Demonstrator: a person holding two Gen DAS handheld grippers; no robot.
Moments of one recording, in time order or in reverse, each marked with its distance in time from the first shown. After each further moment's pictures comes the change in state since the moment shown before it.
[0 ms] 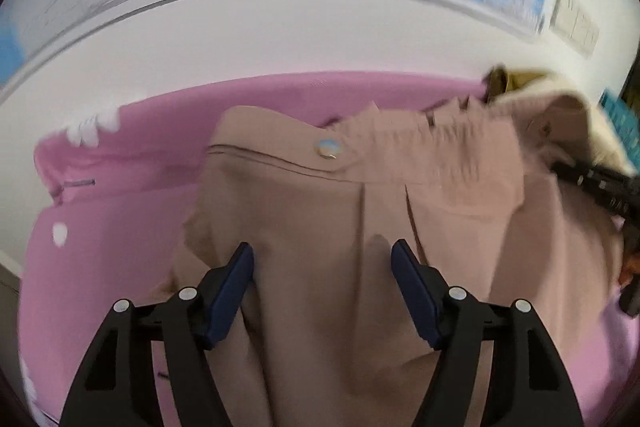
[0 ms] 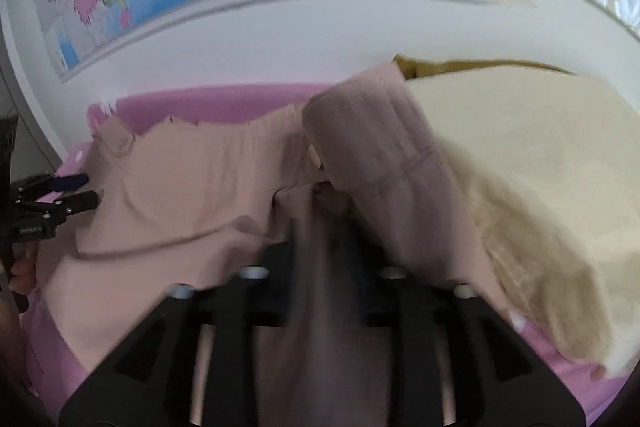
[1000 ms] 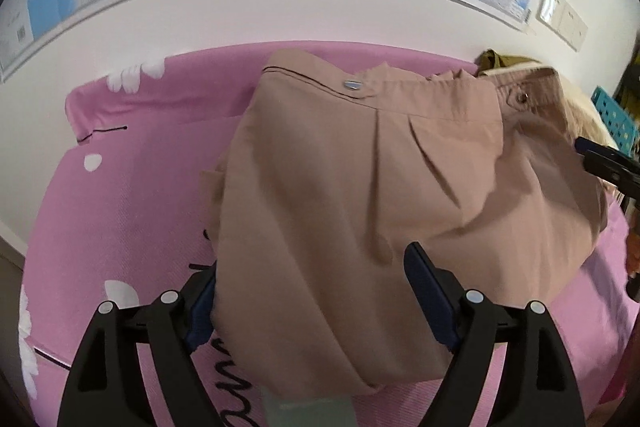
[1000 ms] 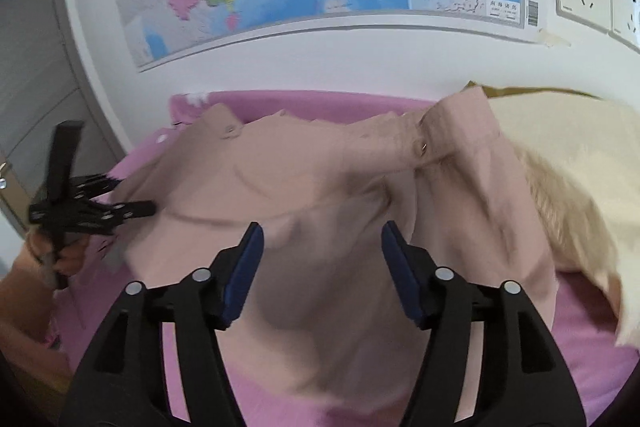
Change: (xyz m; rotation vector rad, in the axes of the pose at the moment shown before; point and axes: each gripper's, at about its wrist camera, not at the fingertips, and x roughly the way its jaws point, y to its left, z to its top) left arm -0.047 0.002 -0.061 0.004 0.034 0.036; right arm -0.055 0.042 -0.028 -0.103 -0.048 0.227
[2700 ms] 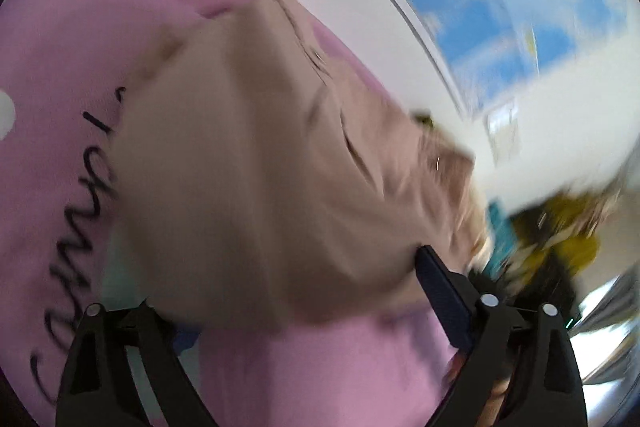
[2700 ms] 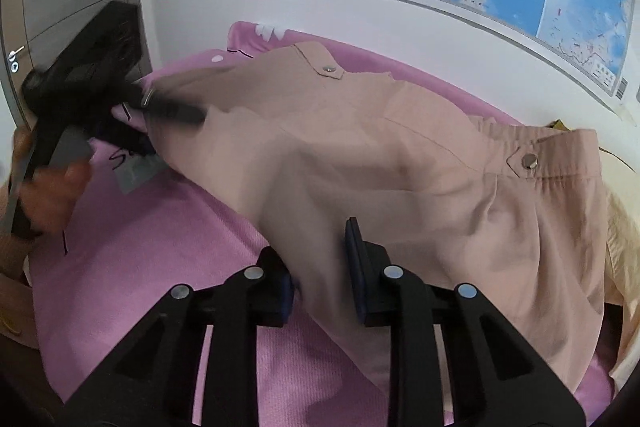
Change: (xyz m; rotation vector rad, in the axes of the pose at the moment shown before) left arm 0.009 0.033 -0.036 -0.578 0.022 -0.546; right arm 0.046 0.100 -0.026 -0.331 0.081 -0.018
